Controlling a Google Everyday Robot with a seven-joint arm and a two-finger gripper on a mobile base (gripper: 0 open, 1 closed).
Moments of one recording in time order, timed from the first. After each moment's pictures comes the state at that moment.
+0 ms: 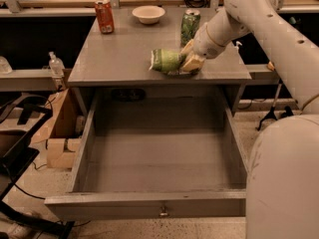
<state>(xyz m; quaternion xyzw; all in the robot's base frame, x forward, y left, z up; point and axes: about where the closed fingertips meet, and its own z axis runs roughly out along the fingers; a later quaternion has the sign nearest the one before) 0.743 -0.105 0.838 -0.69 0.66 0.06 0.30</state>
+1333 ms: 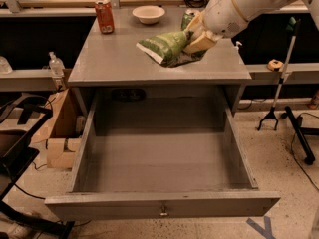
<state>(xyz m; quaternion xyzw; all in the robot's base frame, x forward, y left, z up) 0.646 -0.087 0.959 -0.72 0.58 0.11 0.37</state>
